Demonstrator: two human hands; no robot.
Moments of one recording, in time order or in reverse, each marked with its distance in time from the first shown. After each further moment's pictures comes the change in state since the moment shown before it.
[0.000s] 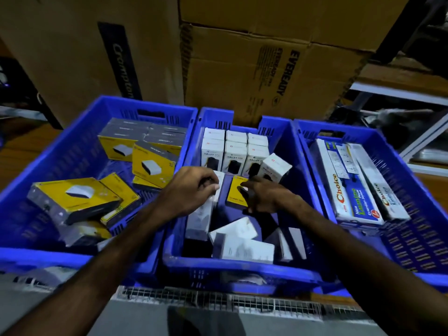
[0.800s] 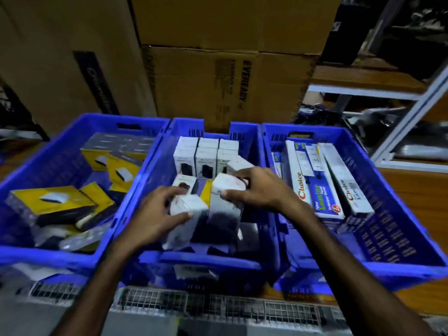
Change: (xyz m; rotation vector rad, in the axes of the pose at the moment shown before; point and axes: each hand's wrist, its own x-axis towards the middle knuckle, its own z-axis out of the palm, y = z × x) left_hand -0.047 0.061 0.041 -0.147 0.058 -0.358; right_hand -0.128 0.026 -0.062 0.429 0.367 0.024
